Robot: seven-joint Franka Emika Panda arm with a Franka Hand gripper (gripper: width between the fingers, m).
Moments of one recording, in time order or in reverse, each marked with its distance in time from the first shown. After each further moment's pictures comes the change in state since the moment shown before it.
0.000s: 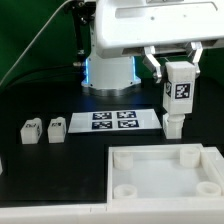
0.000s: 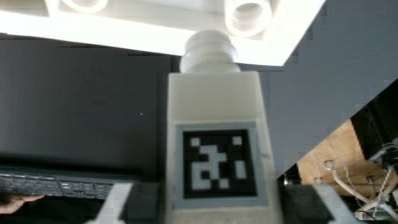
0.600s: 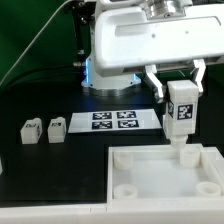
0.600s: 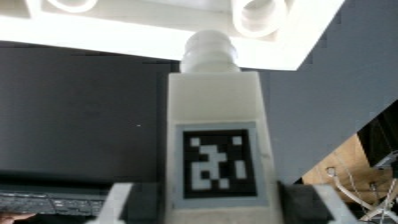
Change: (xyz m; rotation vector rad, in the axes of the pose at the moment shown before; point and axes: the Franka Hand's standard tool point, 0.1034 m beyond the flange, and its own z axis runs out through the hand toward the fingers) arm 0.004 0.004 0.033 0.014 -0.027 0.016
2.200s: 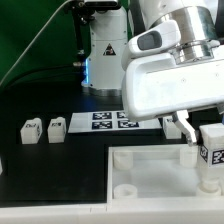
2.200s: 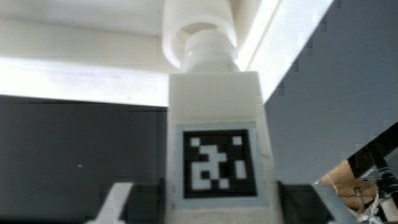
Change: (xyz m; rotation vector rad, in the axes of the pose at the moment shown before) arm -0.011 -0.031 0.055 0.046 -0.012 0.000
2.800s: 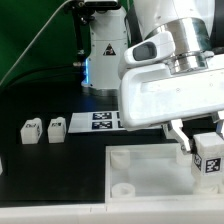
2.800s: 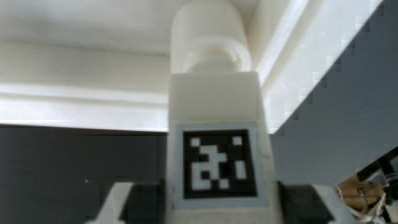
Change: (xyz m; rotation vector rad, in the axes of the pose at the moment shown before) arm -0.009 0.005 0.009 -0.009 0.029 0.005
